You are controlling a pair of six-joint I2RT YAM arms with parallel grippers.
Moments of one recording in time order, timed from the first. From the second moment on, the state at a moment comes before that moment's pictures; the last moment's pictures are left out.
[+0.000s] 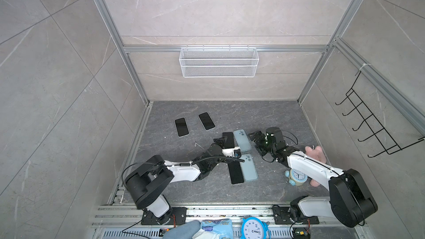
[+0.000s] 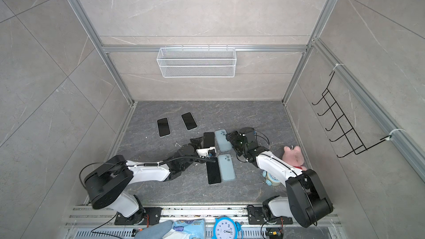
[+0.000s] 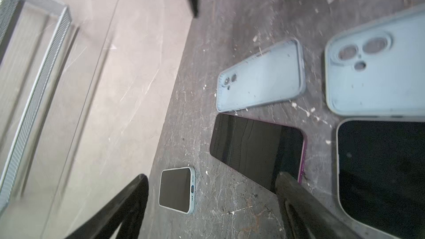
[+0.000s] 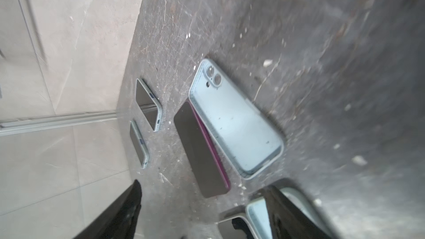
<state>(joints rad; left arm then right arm) -0.91 1.52 0.64 0.53 -0.26 0.83 0.37 1.35 0.73 -0.08 -0.14 1.10</state>
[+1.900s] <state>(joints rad) -0.39 2.38 1.97 -0.70 -0.12 -0.44 0.35 1.61 1.03 -0.32 -0.44 0.46</state>
